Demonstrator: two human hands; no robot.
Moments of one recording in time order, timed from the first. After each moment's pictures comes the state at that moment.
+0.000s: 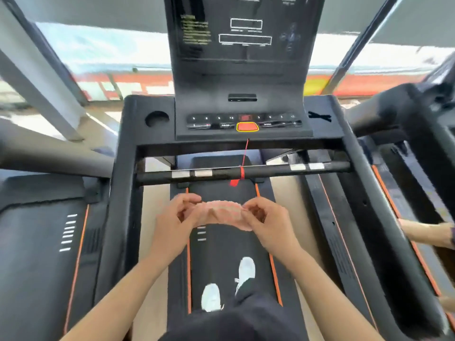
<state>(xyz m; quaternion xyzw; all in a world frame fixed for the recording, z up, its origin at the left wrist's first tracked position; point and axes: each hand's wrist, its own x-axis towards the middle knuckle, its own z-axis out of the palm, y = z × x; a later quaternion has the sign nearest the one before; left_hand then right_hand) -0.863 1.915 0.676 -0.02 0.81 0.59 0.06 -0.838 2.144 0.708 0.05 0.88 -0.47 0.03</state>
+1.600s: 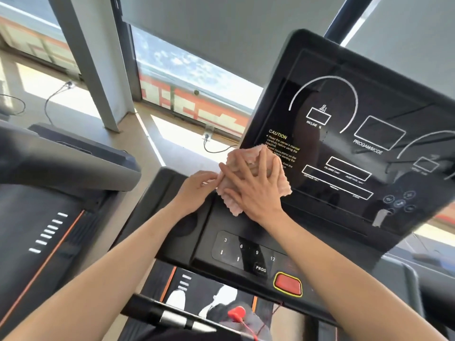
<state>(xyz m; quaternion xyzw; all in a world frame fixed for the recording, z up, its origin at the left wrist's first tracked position) -1.306 1.858 0.628 -0.05 0.82 0.57 0.03 -1.352 2.054 0.681 -0.36 0.90 0.16 -0.19</state>
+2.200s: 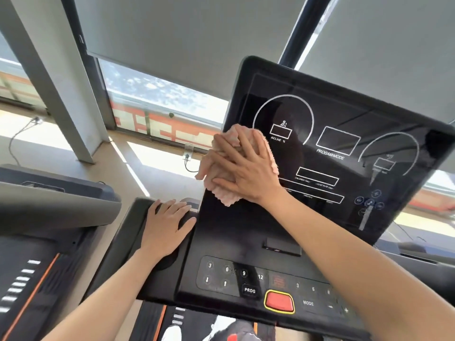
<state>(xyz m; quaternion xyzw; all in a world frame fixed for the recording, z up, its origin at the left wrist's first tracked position) -1.290 1.850 0.595 0.01 0.98 0.17 -0.05 -1.417 2.067 0.757 -0.43 0.86 0.12 -0.26</state>
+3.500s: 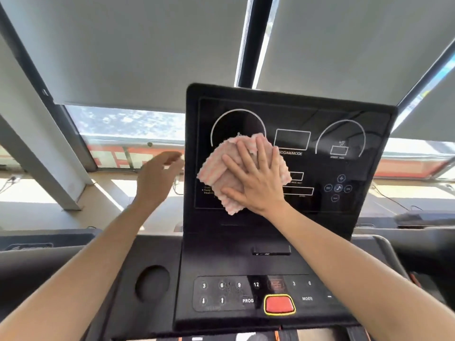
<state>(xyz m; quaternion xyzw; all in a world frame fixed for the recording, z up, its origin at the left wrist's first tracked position) -1.395 1.867 0.771 -0.01 0.85 0.52 -0.12 -1.401 2.140 0.758 -0.23 0.92 0.10 -0.30</state>
